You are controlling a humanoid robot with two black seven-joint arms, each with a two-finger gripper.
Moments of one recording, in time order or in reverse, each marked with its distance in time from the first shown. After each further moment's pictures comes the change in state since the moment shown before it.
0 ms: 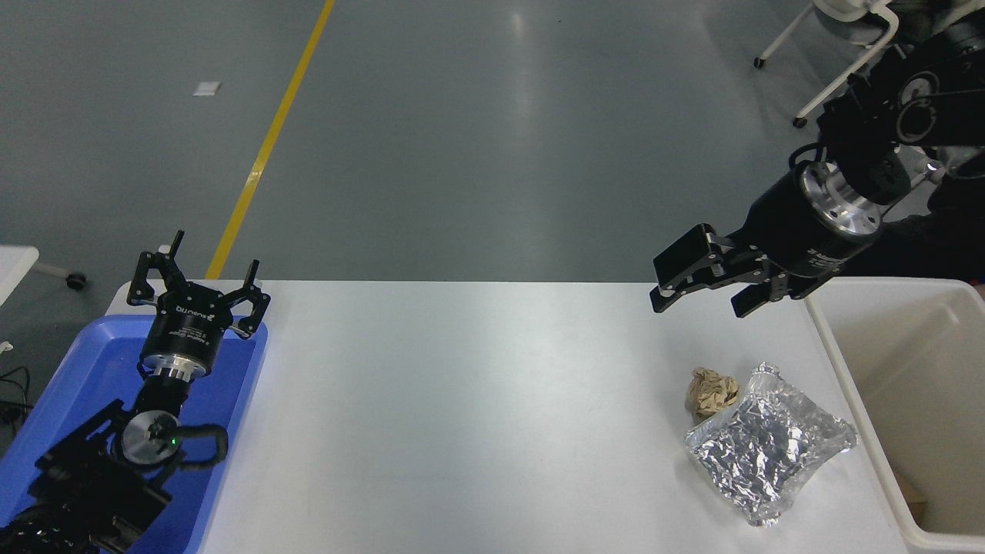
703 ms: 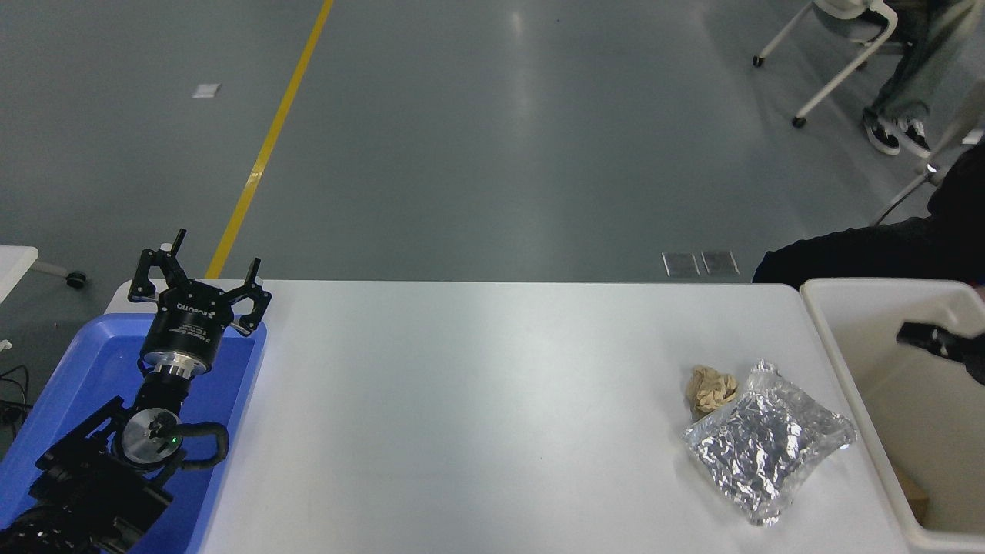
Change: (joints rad) left arm -0.003 0.000 0.002 -0.001 0.003 -0.004 0.005; right arm -0.977 -0.497 0.373 -0.667 -0.525 -0.424 0.017
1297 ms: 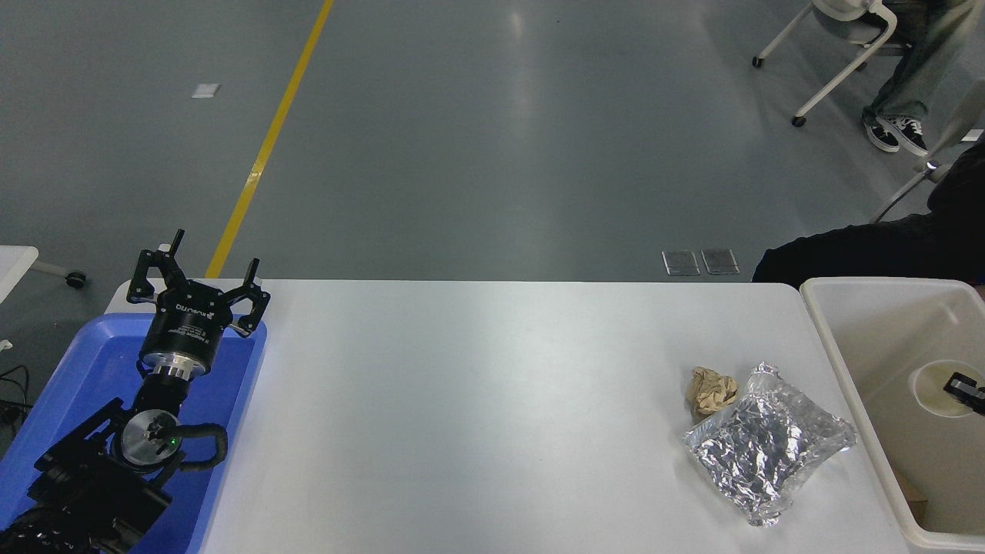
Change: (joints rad) left arm 0.003 0.000 -0.001 0.001 -0.002 0.002 -0.004; right arm -0.674 0.209 0.294 -0.666 0.157 -0.168 0.034
